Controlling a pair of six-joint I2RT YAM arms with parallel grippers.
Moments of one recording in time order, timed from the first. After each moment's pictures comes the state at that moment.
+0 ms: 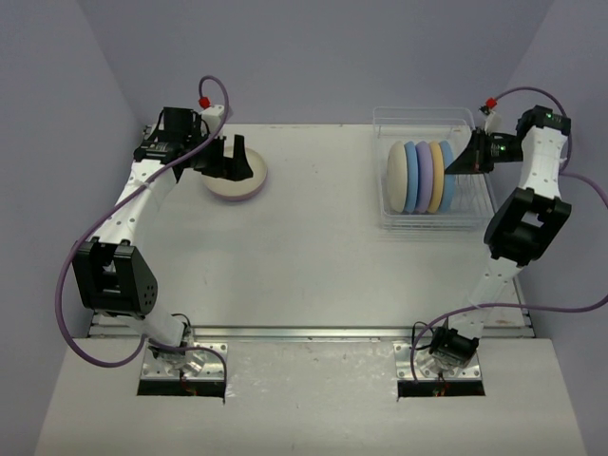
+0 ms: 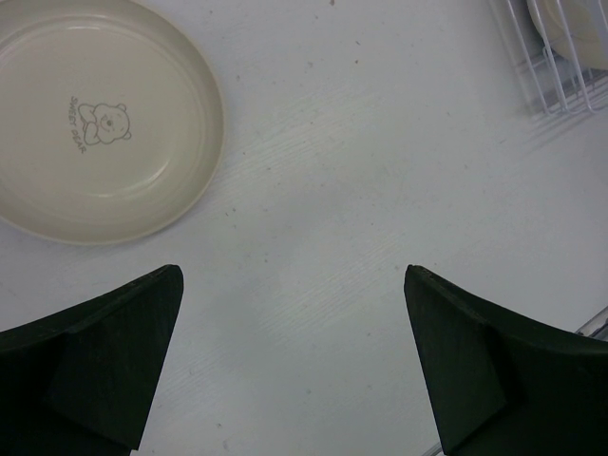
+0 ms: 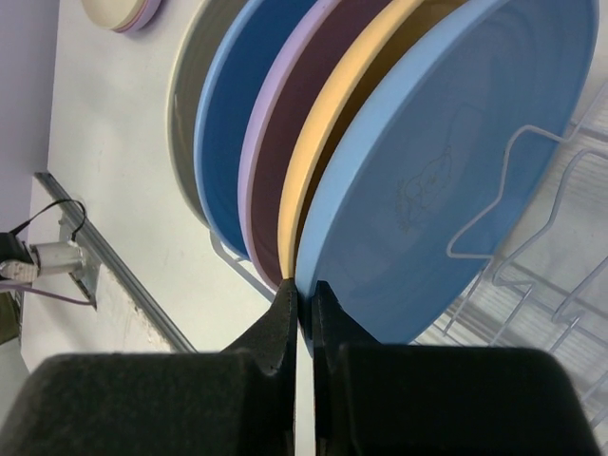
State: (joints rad) left arm -0.04 1.58 1.48 -0.67 0.48 0.05; right arm -0.45 2.18 2.13 -1.37 -0.93 -0.55
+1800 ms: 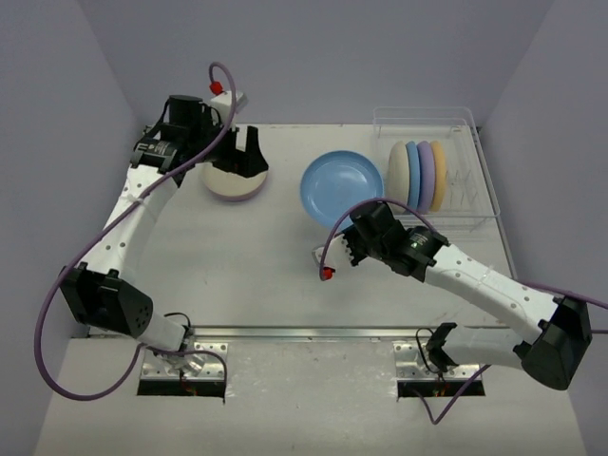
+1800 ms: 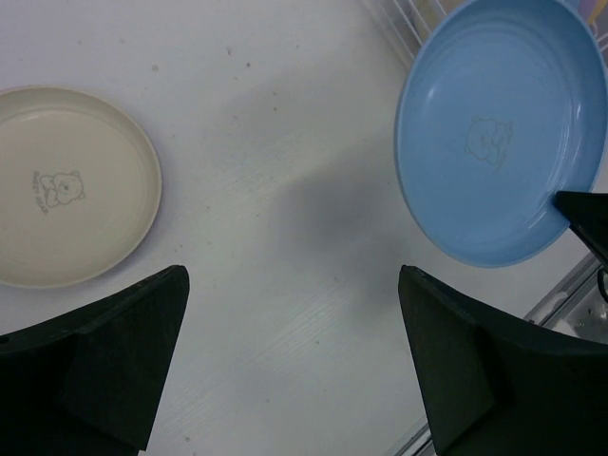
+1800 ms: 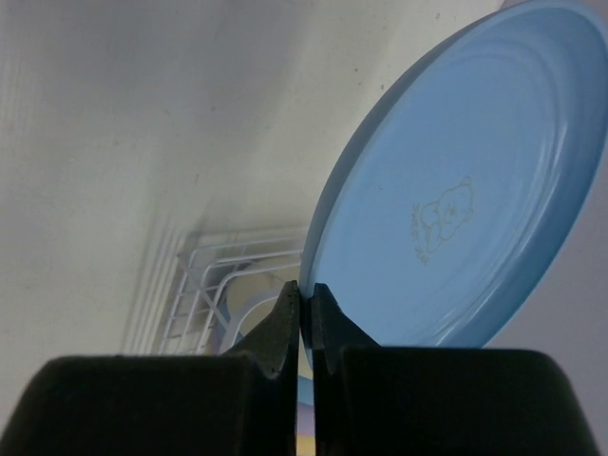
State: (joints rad) left arm -0.17 1.47 1.59 -0.73 0.48 0.01; right arm 0.81 1.17 0.93 -0.55 0.19 -1.38
